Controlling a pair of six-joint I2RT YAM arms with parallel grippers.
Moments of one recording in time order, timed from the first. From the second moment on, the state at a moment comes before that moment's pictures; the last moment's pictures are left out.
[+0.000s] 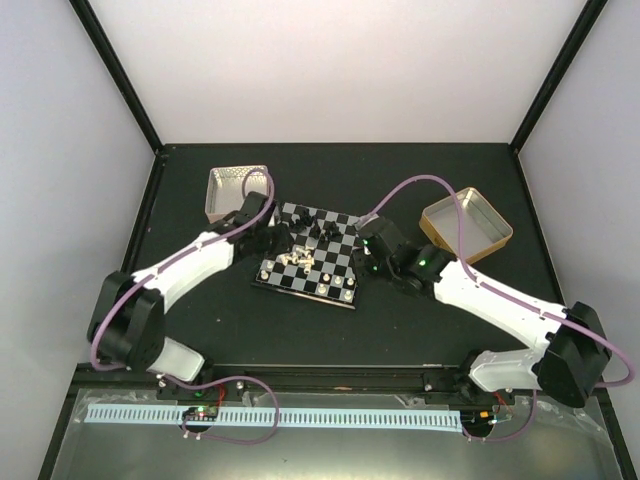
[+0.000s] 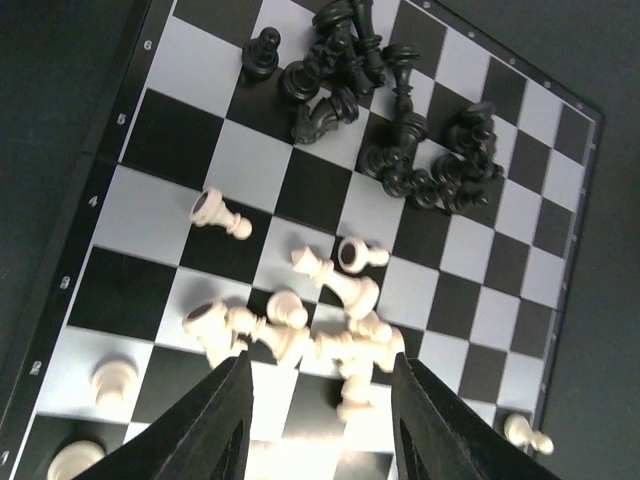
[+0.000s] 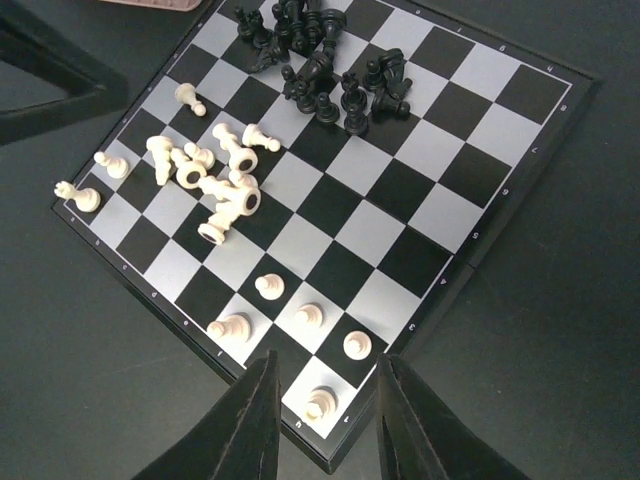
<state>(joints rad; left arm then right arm) -0.46 1.42 0.93 -0.44 0.11 -0.67 0.85 1.29 0.97 -0.54 0.13 0.46</state>
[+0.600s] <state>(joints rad) -0.49 1.66 1.08 -0.63 -0.06 -0.67 0.85 1.35 0.94 -0.47 0.12 0.50</state>
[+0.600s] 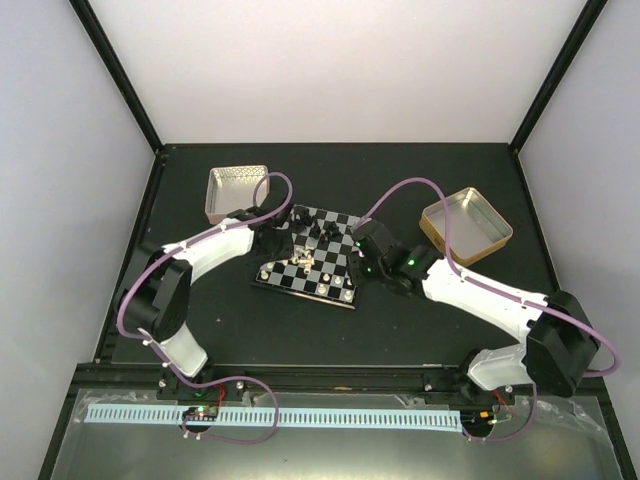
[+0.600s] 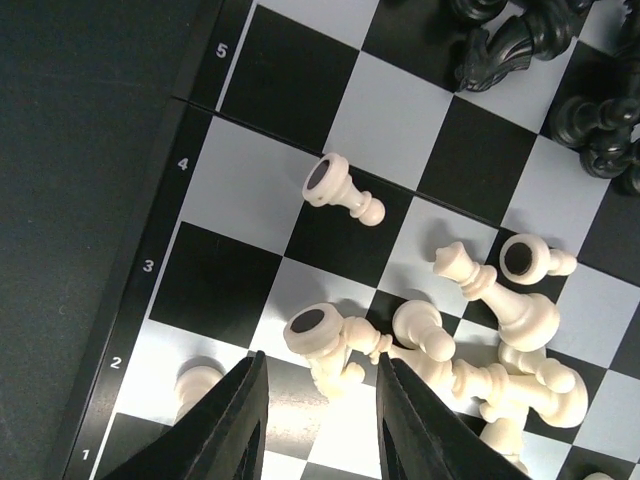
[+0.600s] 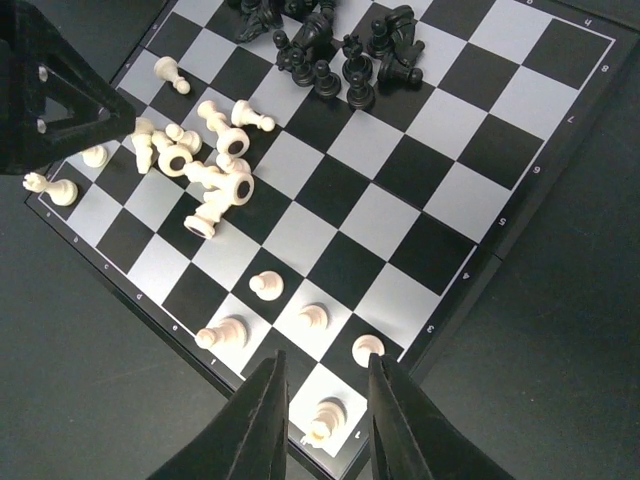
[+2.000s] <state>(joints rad) -0.49 1.75 1.08 -0.60 -0.07 -0.65 0.85 1.39 0.94 -0.42 0.07 0.48</state>
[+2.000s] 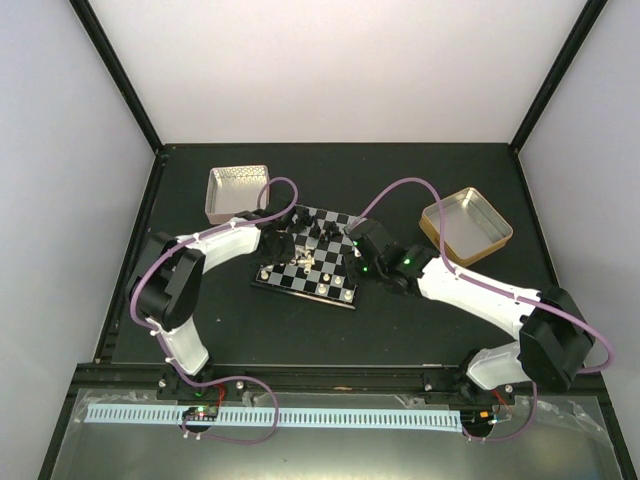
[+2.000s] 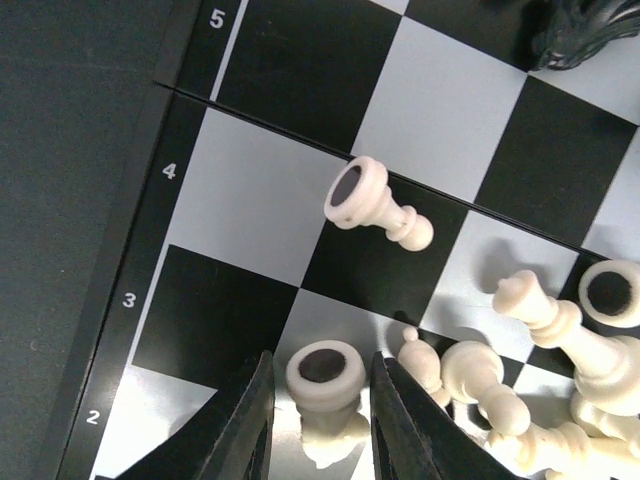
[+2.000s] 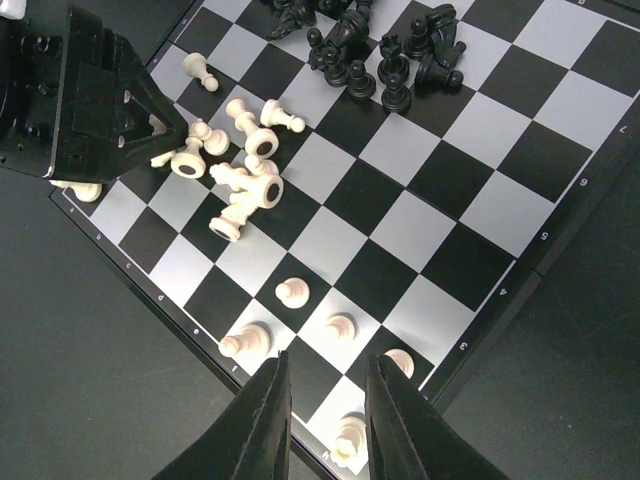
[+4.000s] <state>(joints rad) -0.49 1.23 0.80 -0.03 0.59 -1.34 0.86 1.32 0.87 0.03 -0.11 0.54</state>
